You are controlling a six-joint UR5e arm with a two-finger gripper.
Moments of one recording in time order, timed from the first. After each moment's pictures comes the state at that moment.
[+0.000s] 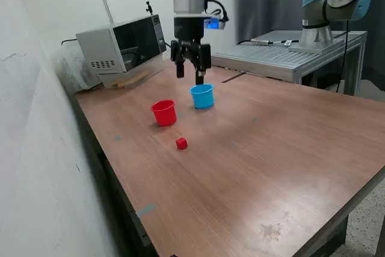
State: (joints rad) arm 0.05 -0.78 1.05 -2.04 -1.62 3.14
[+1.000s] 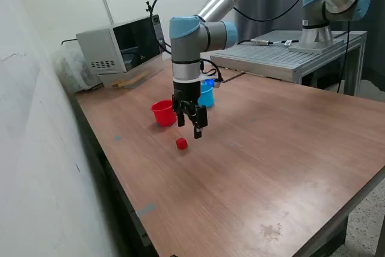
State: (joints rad) arm 0.03 -0.57 1.00 -2.18 -1.62 3.15
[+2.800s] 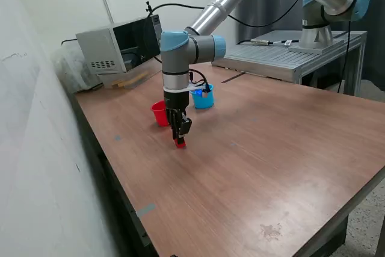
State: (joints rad) arm -0.02 -0.51 0.97 -2.24 -1.62 3.15
